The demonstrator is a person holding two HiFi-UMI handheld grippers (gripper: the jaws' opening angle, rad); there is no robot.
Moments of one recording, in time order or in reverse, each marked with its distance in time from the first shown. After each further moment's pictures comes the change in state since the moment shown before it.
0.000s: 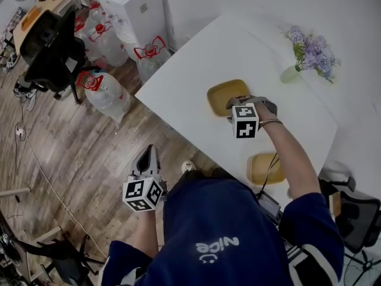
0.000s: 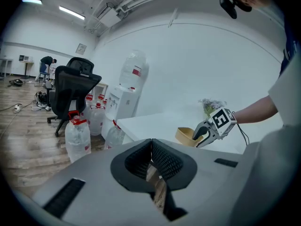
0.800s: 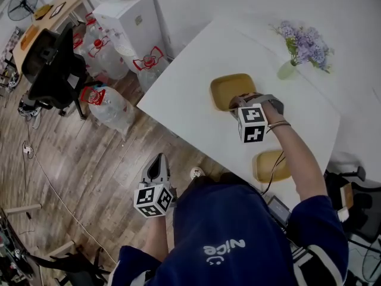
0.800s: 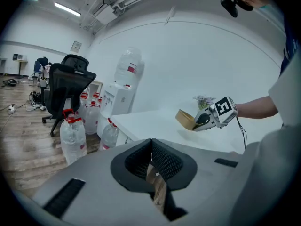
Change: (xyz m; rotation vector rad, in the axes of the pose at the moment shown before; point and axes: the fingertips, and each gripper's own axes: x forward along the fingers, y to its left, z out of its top) left arm -0.002 -0.010 -0.014 0.020 0.021 -0.056; right arm -0.042 -0.018 0.003 -0.004 -0.019 -0.202
